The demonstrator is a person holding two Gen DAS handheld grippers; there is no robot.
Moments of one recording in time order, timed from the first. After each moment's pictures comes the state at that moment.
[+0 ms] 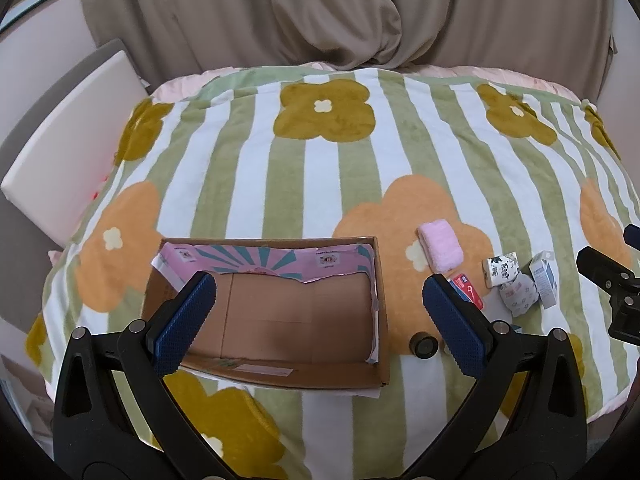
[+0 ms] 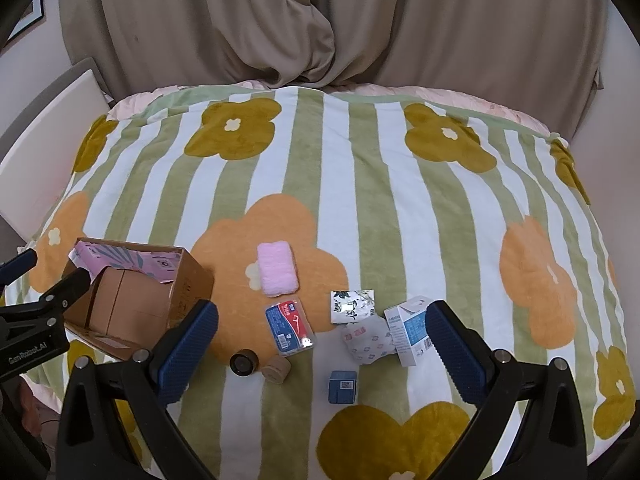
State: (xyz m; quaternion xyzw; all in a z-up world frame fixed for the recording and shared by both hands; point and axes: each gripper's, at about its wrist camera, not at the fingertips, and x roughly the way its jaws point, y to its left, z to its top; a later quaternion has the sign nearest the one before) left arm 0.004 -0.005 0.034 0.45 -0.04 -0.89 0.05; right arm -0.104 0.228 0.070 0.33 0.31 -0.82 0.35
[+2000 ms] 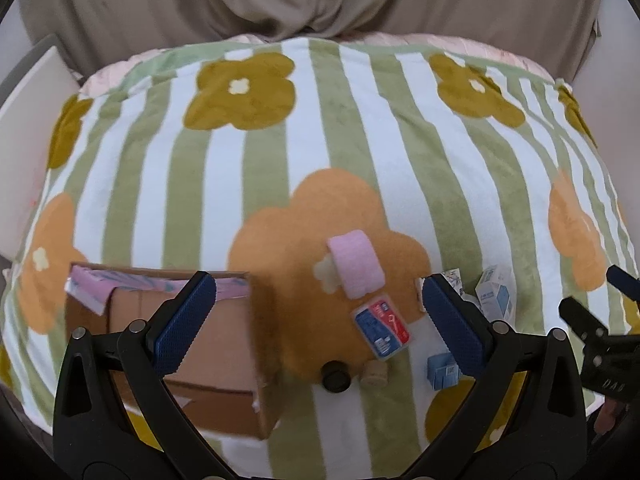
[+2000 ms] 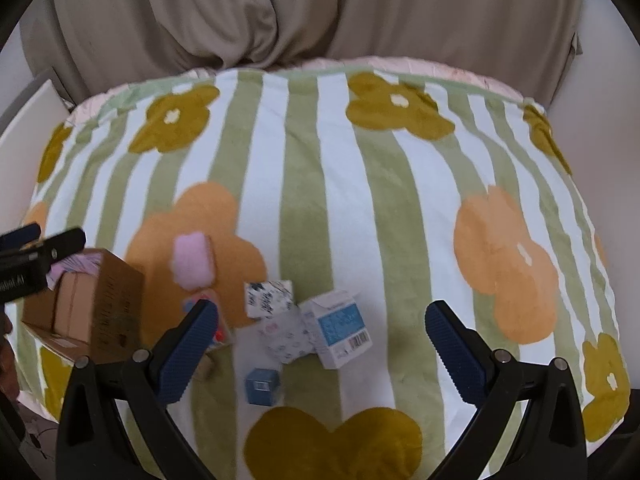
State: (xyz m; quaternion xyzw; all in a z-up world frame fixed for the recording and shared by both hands) left arm -0.095 0.094 -0.007 0.52 -0.01 -0.86 0.00; right arm -0.209 0.278 0.061 0.37 0.32 -0.83 0.28
